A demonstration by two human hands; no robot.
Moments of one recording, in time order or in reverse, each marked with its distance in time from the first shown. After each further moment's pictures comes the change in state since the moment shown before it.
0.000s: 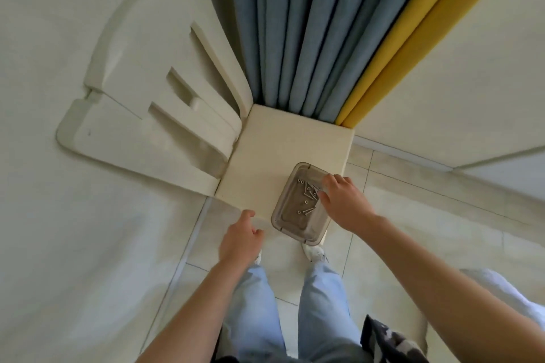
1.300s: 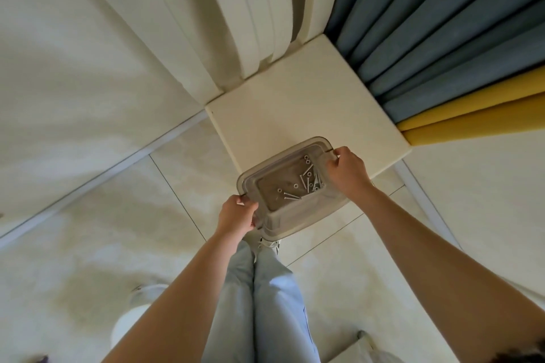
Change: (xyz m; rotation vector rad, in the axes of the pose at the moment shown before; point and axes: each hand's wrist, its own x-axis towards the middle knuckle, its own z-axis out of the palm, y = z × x) left_hand 0.101 0.003 0.207 -1.154 0.192 -0.730; right_hand 0.200 0.095 0.095 -0.019 -0.245 -0.080
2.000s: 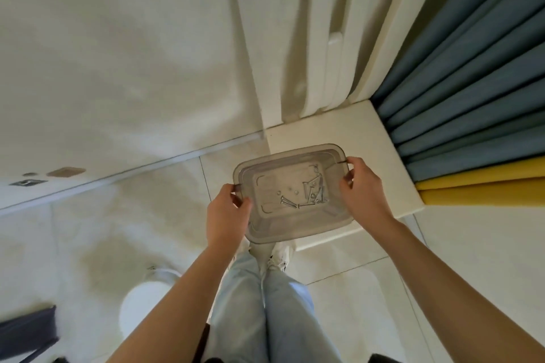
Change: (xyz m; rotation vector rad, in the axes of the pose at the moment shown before) left_hand -0.138 0.007 -0.108 0.037 0.439 0.459; right_hand -0.138 -0.105 -0.062 -0.038 0.096 -0.428
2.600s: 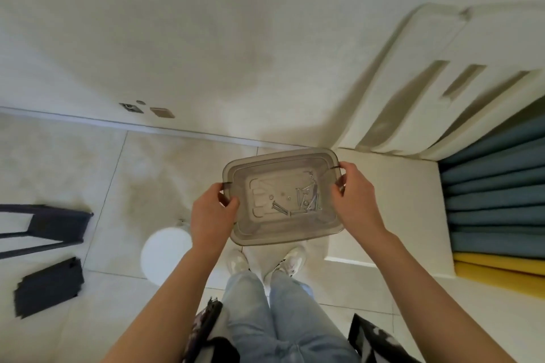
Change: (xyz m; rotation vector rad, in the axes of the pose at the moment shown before) left_hand -0.094 -0.097 -0.167 -0.150 0.367 -0.147; right_hand -0.109 -0.170 0.051 -0.100 -0.183 -0.371
